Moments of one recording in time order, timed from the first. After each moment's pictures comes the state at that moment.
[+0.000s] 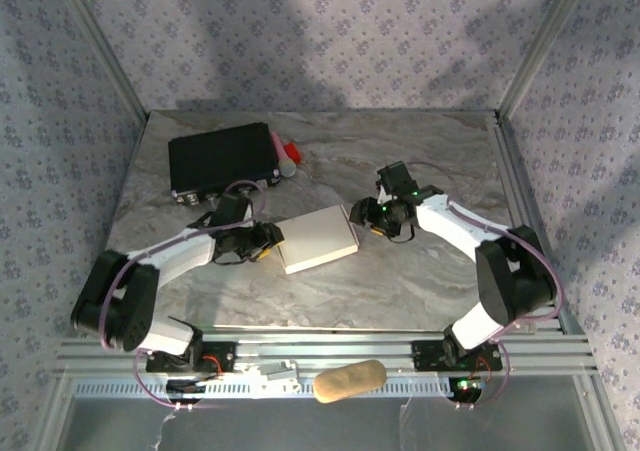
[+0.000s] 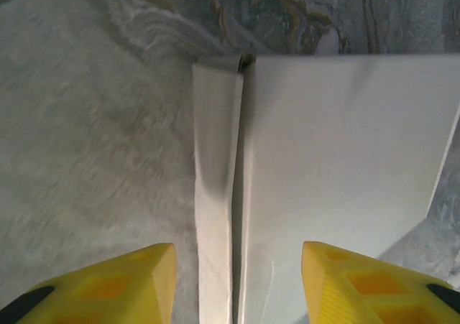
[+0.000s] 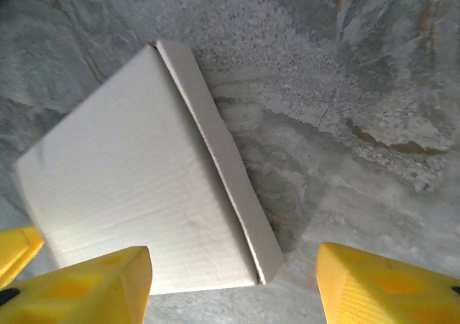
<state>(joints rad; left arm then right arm) -0.42 1.45 0.66 -0.20 0.40 -0.90 0.44 1.59 1.00 -0.49 -0.31 0.68</state>
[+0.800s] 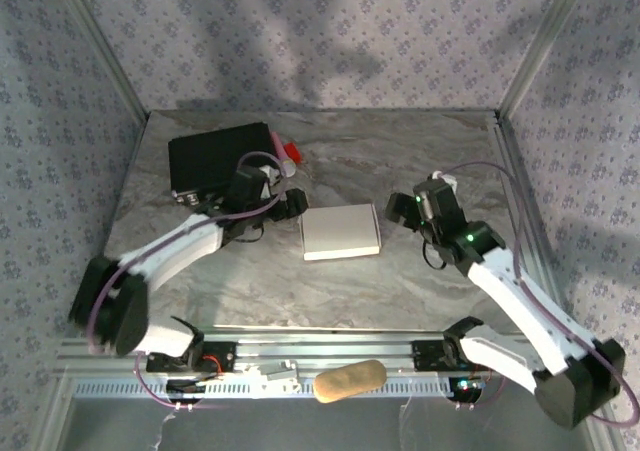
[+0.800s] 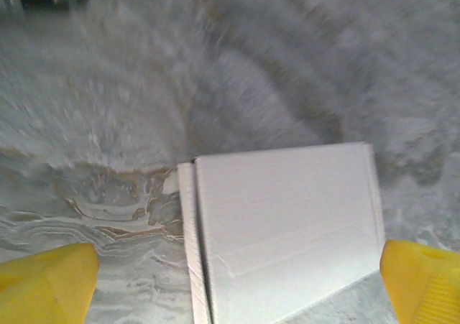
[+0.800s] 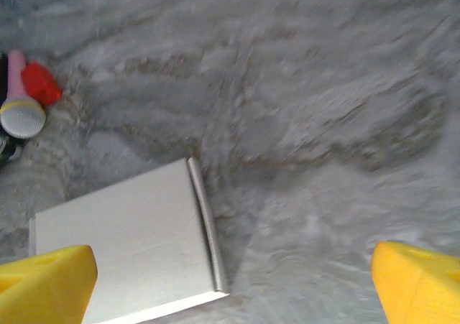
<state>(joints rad) -0.57 1.32 0.89 -0.26 0.08 -0.70 0.52 0.93 0.88 -0.68 0.36 0.64</state>
